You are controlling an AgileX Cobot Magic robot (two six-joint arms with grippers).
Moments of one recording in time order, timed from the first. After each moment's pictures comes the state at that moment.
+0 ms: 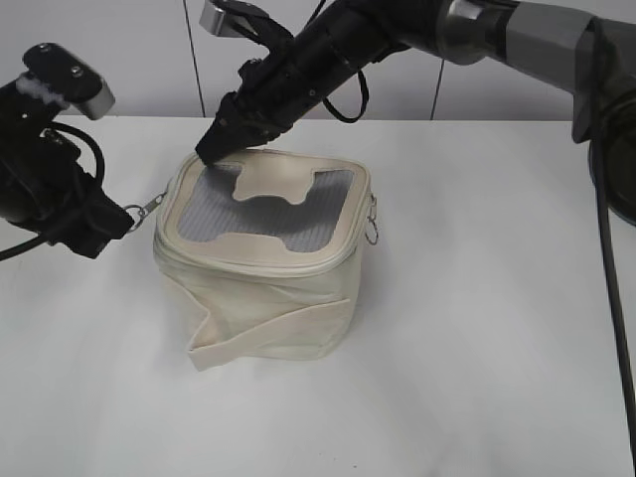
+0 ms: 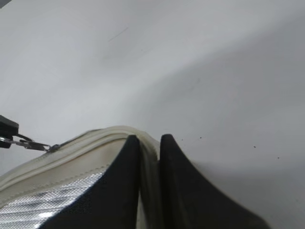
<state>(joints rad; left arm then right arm) -0.34 1.45 -0.85 -0.41 0.55 0.77 0.50 2.46 -2.20 0.85 1.03 -0.82</state>
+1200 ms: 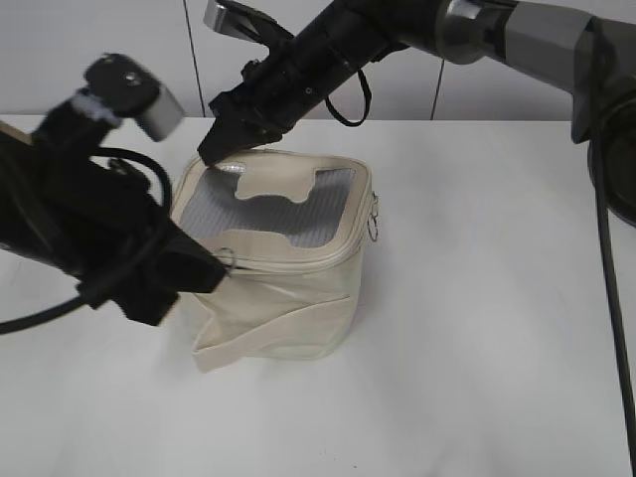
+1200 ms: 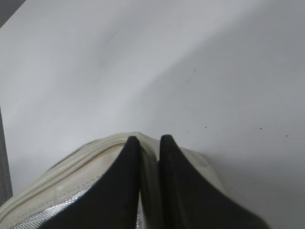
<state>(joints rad) -0.59 1.34 -0.81 -0.63 0.65 0.78 0.50 2.46 -2.21 0.82 1.02 -0.64</state>
